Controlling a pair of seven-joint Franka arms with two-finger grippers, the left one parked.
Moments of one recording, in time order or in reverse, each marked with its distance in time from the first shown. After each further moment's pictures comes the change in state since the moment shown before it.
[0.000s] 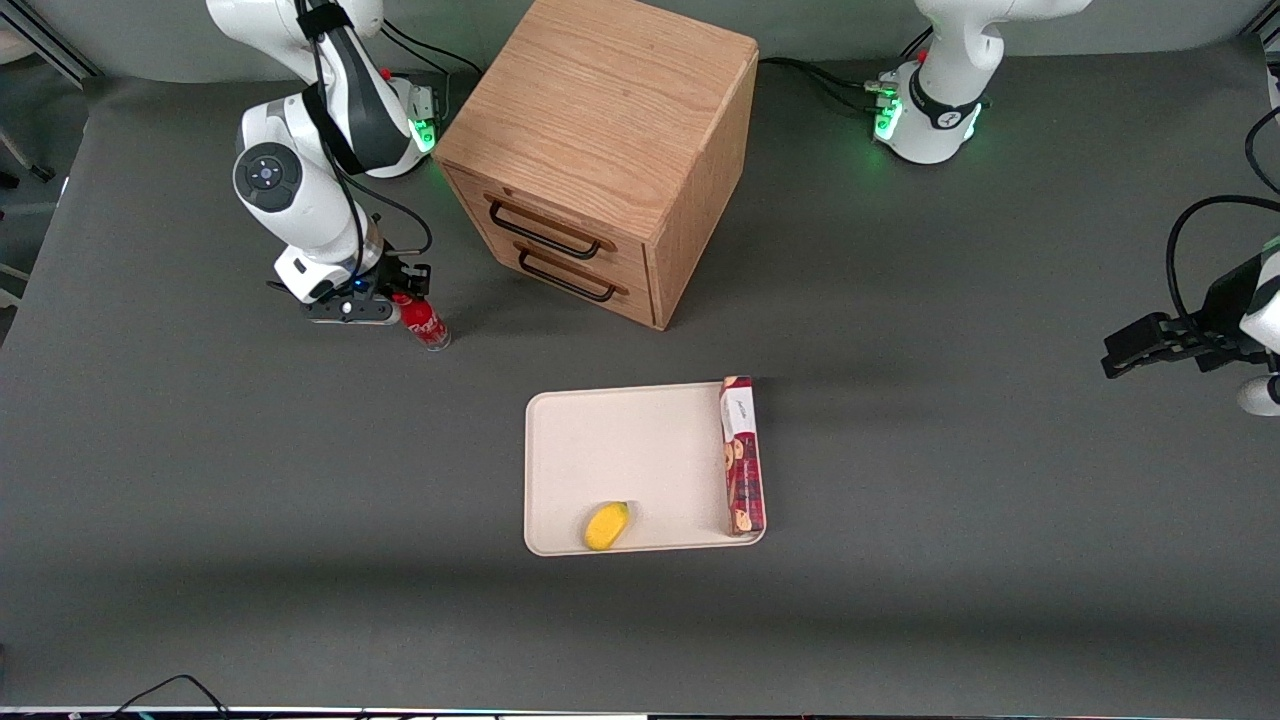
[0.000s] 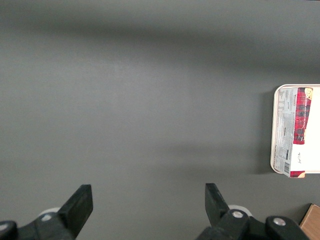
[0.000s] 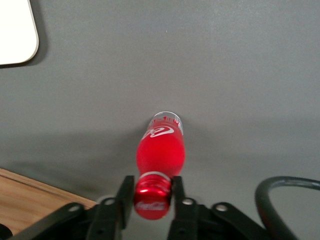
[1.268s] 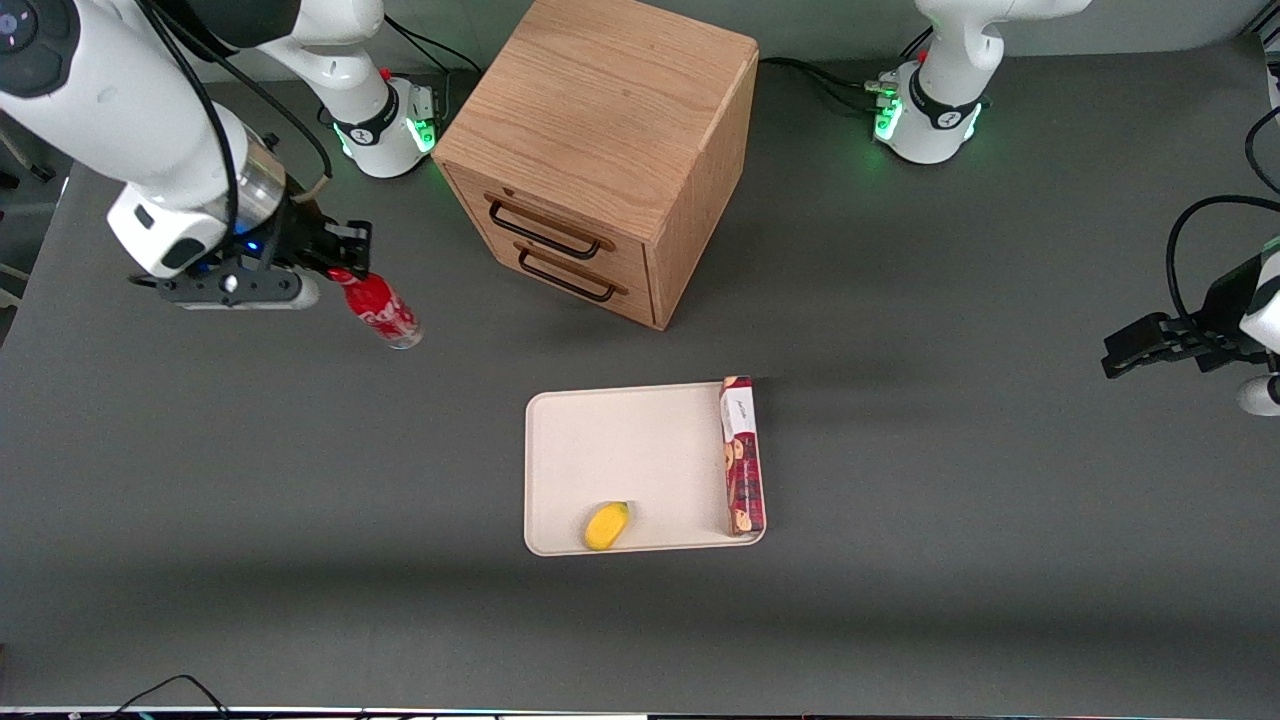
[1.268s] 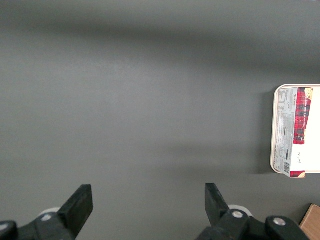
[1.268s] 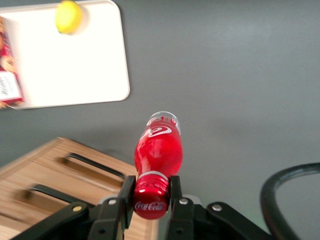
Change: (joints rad) arm -0.003 0.299 0.090 1.050 -0.056 -0.782 0.170
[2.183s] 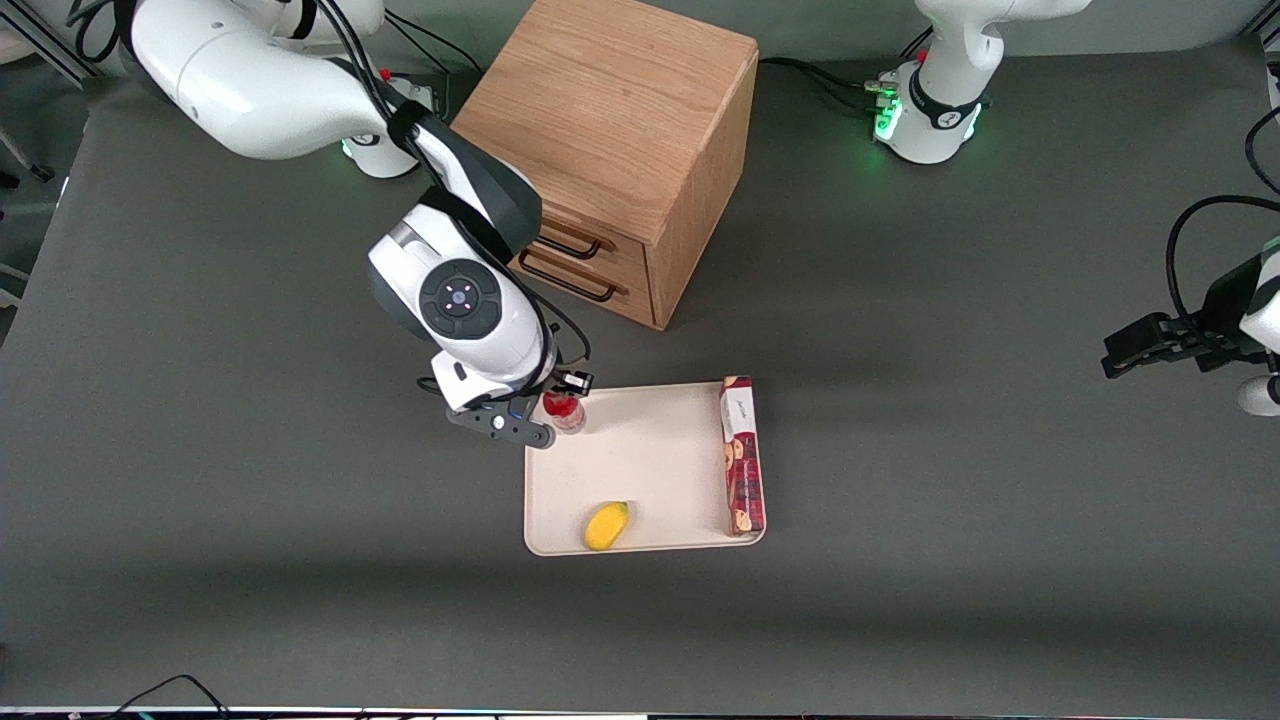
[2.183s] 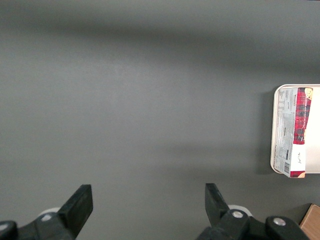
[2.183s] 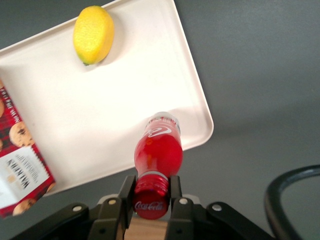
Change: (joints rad) arm 0.072 0.543 0.280 0.017 -0.433 0.421 0.614
